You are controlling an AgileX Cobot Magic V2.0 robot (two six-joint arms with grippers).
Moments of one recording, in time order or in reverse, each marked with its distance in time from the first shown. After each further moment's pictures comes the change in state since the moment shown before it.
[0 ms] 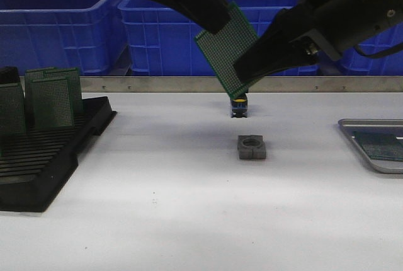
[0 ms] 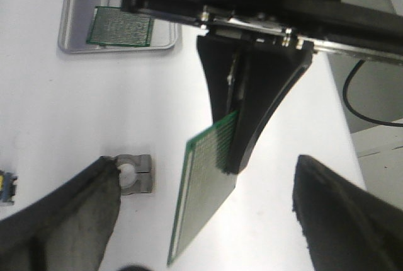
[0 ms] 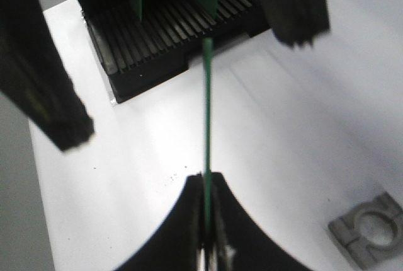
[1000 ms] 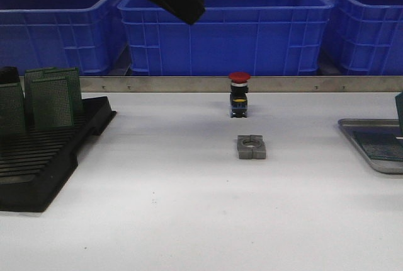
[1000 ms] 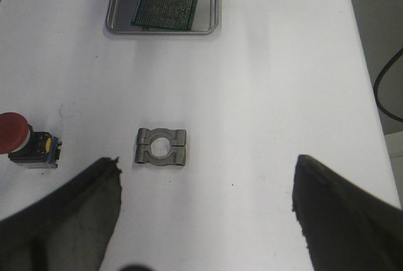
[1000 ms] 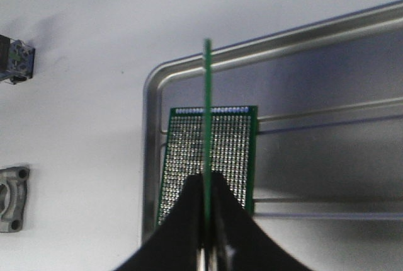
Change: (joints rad) left arm 0.065 0.000 -0.013 -0.001 0.000 -0.002; right arm -0.586 0.198 0.035 0.014 -0.170 0.390
